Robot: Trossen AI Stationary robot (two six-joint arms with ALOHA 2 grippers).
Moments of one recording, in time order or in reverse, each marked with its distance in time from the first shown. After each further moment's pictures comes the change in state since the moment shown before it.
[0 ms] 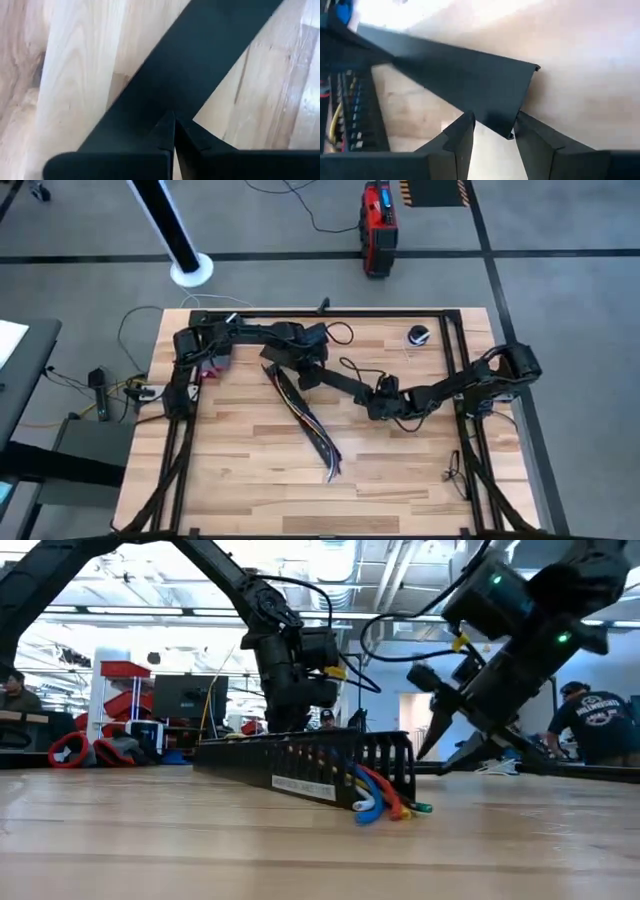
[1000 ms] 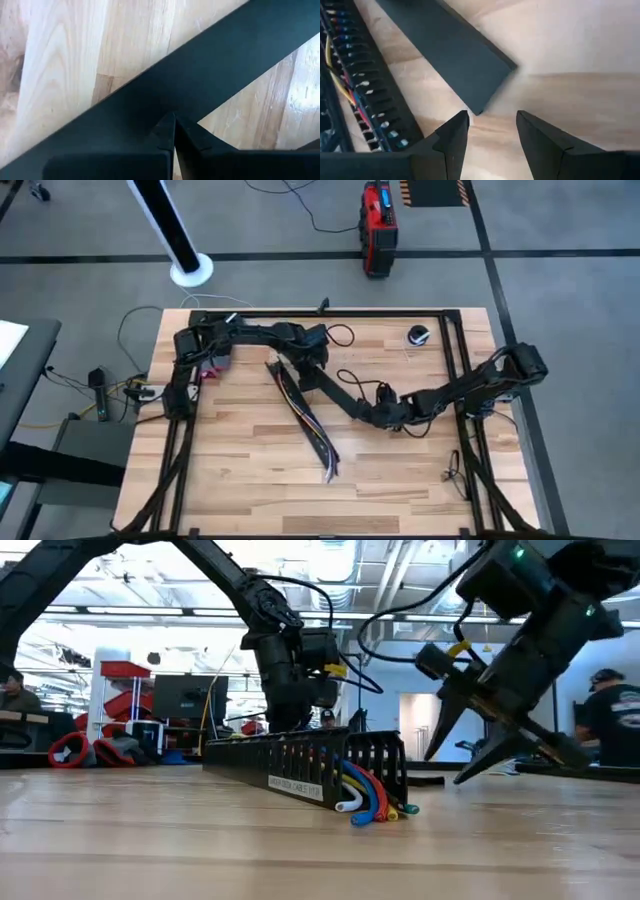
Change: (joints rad) left arm 0.001 0.001 0.000 0.011 0.014 0.005; right arm 0.080 -0.012 0.002 0.013 -0.286 0.214
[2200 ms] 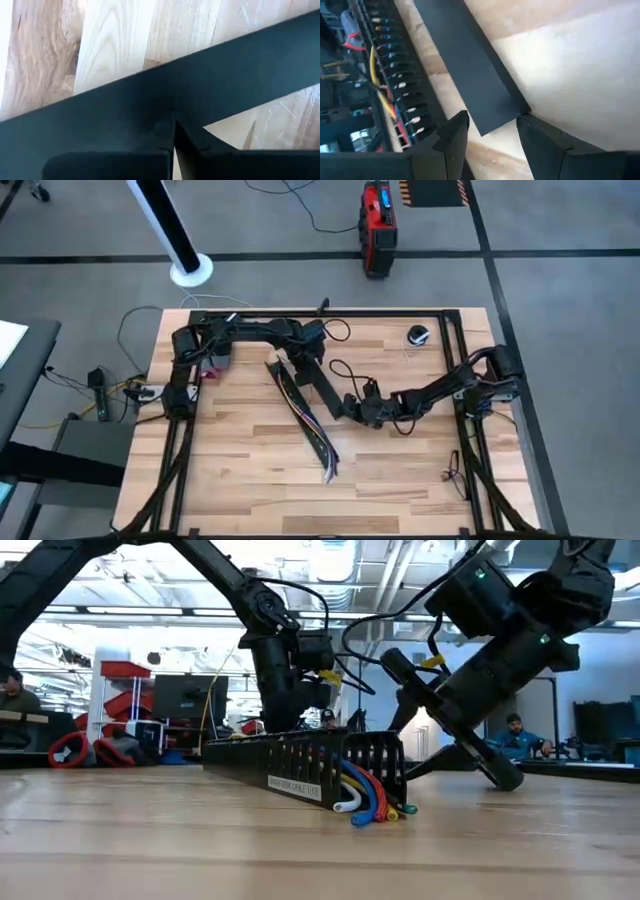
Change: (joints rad) left arm 0.025 -0.002 0.001 -0.037 -0.054 0.050; right arm -0.092 0.167 0.007 0.235 -0.002 -0.110
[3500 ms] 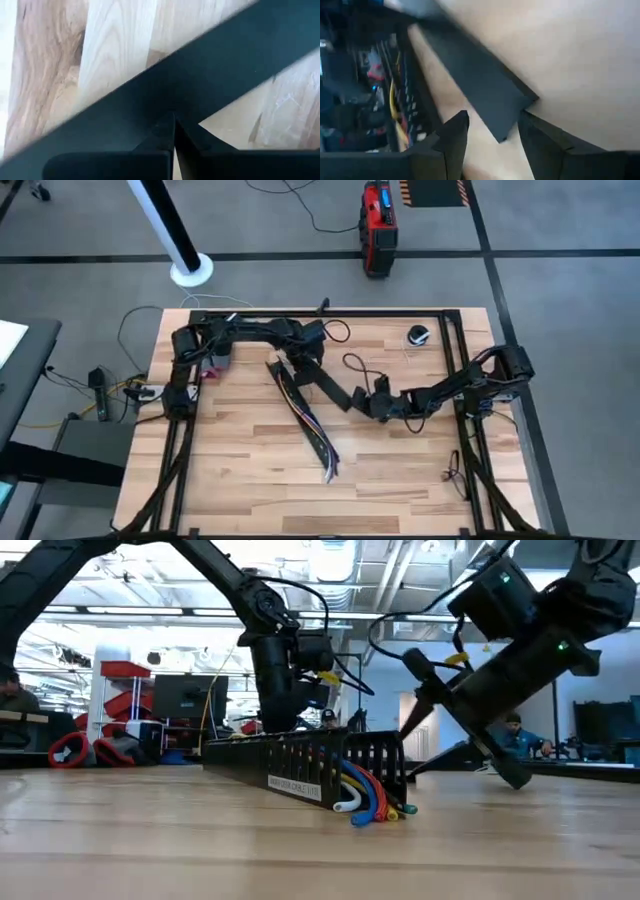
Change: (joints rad) left arm 0.002 -0.001 0.000 -0.018 -0.052 0.006; right arm 0.017 -0.034 -0.080 0.145 0.087 0.054
